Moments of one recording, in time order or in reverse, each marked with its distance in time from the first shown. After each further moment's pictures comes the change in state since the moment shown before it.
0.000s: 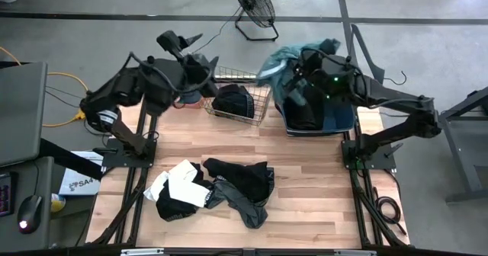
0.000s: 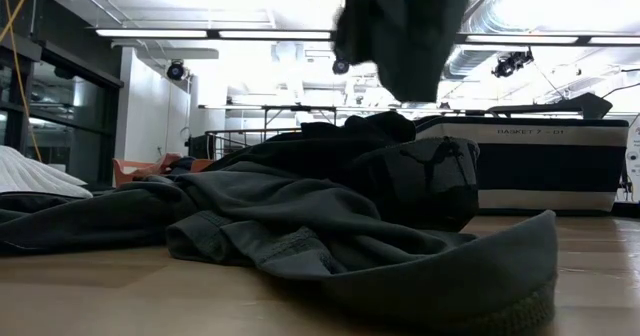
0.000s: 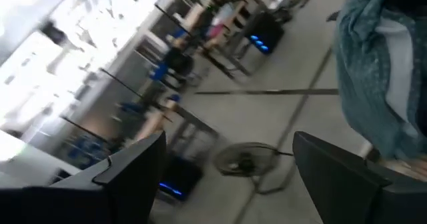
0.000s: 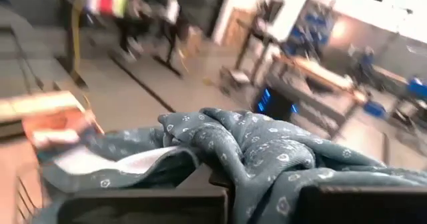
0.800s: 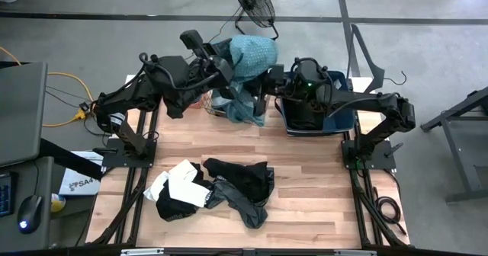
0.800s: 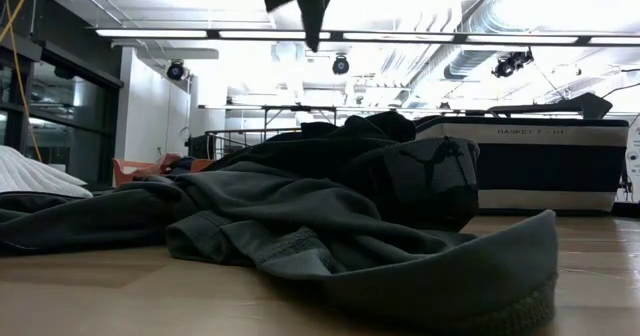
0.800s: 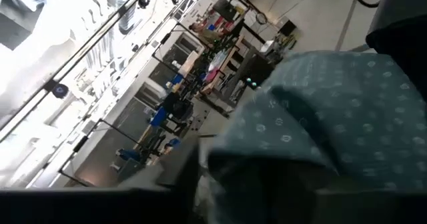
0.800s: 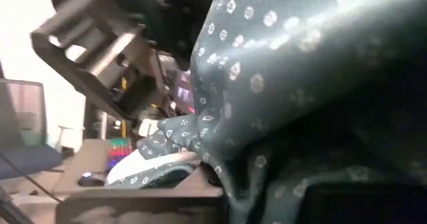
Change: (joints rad) left arm -0.010 0.080 -0.001 0.381 0.136 0.344; right arm 0.005 0.277 0.000 0.745 -0.817 0.089
